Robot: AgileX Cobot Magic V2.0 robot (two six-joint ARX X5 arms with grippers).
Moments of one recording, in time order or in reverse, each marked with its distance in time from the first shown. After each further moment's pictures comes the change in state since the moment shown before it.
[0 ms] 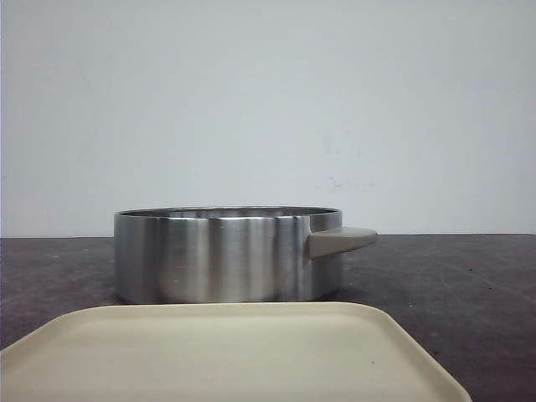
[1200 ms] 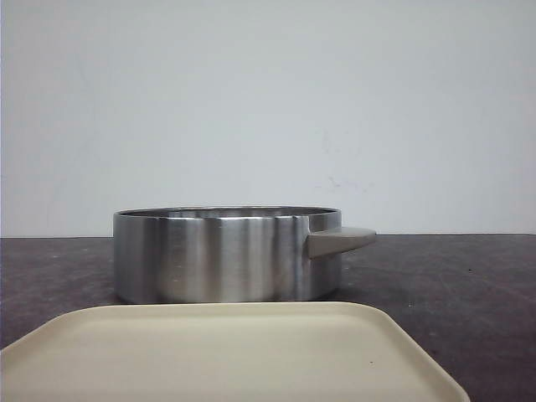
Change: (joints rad) left arm 0.059 -0.040 -0.010 -0.060 0.000 0.039; right arm 0.000 0.000 0.000 0.000 0.000 0.000
